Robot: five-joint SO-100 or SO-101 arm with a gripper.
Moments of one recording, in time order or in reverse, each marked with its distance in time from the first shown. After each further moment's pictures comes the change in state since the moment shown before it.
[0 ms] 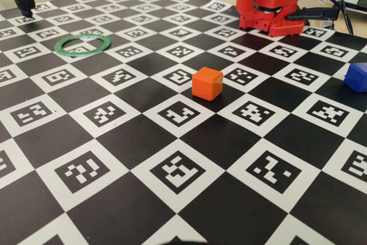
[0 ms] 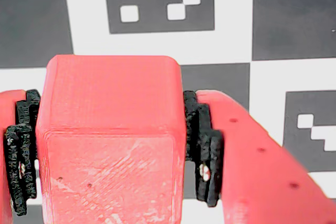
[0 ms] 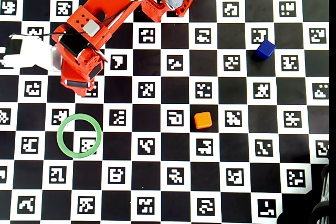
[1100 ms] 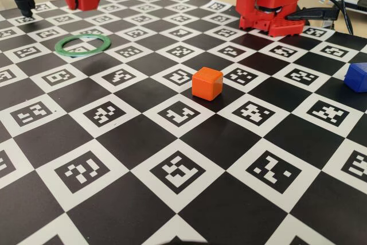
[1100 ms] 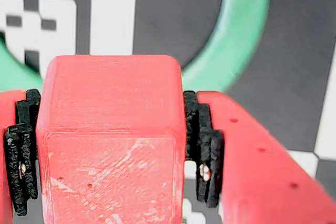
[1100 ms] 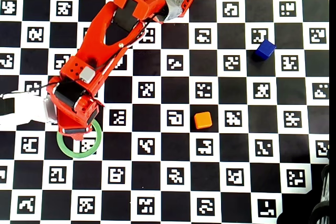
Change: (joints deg) arm -8.1 -32.5 -35.7 0.5 2.0
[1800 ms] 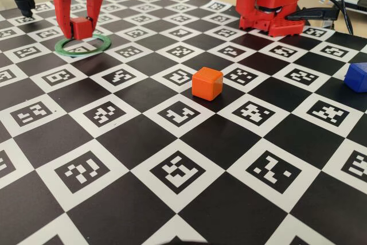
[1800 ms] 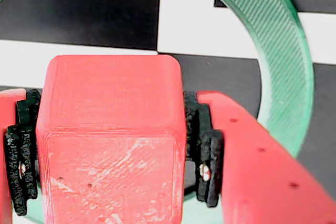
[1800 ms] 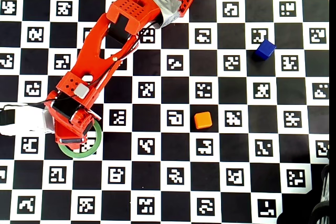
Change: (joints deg) arm 0.5 -8.3 -2.3 -6.3 1.1
